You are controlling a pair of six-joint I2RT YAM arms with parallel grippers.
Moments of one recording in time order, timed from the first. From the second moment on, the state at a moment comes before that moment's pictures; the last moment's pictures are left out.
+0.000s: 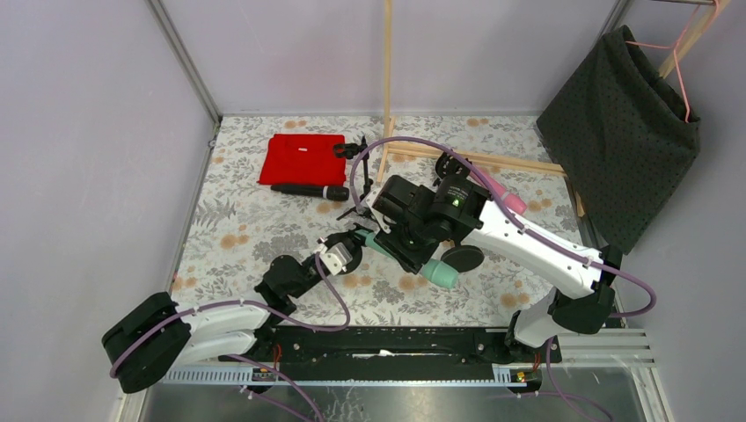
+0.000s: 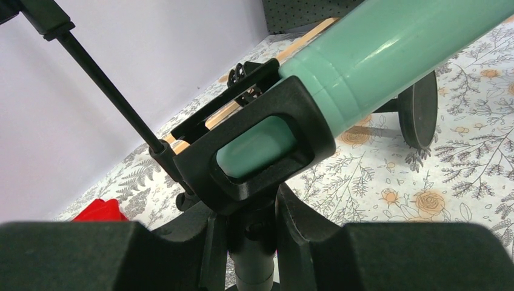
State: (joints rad) left arm -0.88 1.01 0.11 1.03 0.08 0.35; right arm 1.11 1.54 1.76 -1.42 0.03 0.15
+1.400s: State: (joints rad) left arm -0.93 1.08 0.16 1.02 -0.04 0.39; right arm 1.15 1.76 2.04 -1.60 0.17 0.10
